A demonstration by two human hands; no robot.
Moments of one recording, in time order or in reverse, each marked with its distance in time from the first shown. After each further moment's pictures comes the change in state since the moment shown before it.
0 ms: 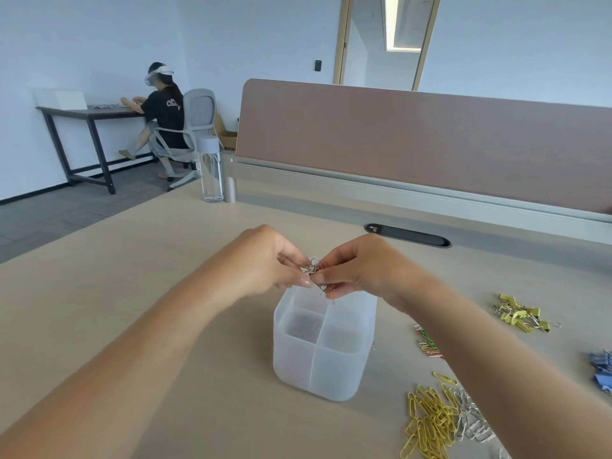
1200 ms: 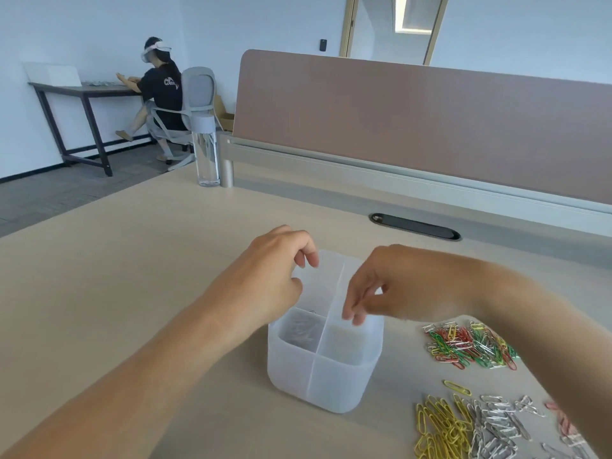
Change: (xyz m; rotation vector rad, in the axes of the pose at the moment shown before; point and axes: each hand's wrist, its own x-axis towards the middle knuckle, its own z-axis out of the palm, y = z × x) left_hand -0.002 -0.012 0.035 0.234 0.237 0.159; right_hand -0.016 -0.004 -0.028 -0.871 -0.322 -0.169
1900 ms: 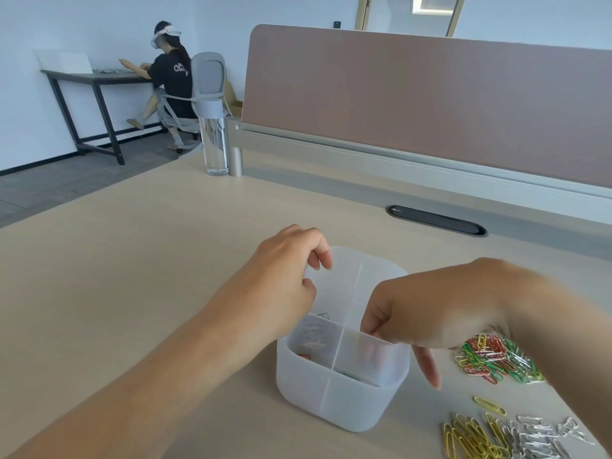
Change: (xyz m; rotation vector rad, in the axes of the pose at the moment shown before) left_hand -0.002 -0.003 0.008 -0.083 0.016 -0.021; right_hand 0.027 0.002 0.009 -0.053 -0.494 0.172
